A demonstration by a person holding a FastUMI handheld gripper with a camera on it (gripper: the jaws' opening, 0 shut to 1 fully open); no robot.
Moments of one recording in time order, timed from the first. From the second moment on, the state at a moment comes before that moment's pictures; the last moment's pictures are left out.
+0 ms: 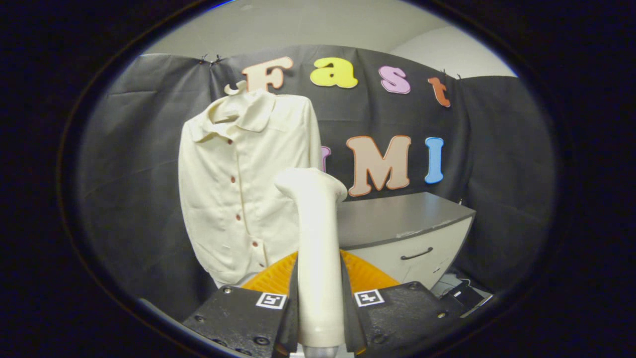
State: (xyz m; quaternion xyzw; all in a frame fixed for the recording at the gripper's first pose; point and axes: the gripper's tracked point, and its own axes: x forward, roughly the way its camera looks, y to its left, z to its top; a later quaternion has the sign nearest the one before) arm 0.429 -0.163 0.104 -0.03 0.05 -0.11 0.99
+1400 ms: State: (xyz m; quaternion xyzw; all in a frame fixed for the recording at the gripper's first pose) arm 0.636 0.041 -0.005 -0.04 0.07 0.02 1.00
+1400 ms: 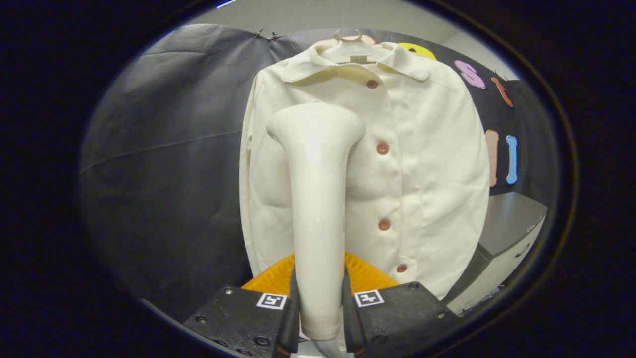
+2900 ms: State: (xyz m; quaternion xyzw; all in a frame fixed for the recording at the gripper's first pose) arm 0.609 0.031 -0.197 -0.02 0.25 -0.02 0.97
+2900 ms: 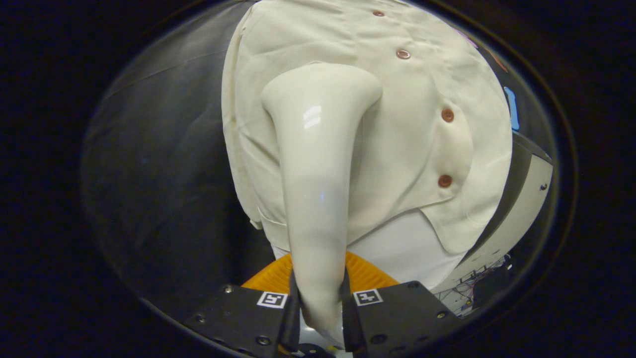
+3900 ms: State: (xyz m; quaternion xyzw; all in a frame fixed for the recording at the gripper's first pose) arm 0.499 -0.004 -0.112 0.01 0.22 -0.05 0.97
